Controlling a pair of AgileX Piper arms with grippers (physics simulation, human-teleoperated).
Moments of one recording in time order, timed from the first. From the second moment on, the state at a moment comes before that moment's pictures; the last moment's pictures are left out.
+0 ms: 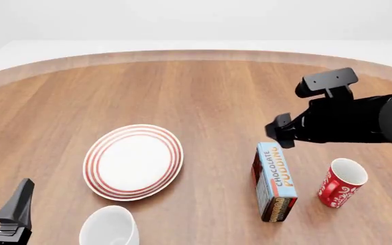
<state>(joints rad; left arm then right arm) 0.00 0.00 0.00 0.00 0.00 0.39 1.15 -0.94 0.64 0.05</state>
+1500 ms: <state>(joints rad) 0.00 0.00 0.00 0.00 0.00 0.38 1.31 -0.78 0.49 0.19</state>
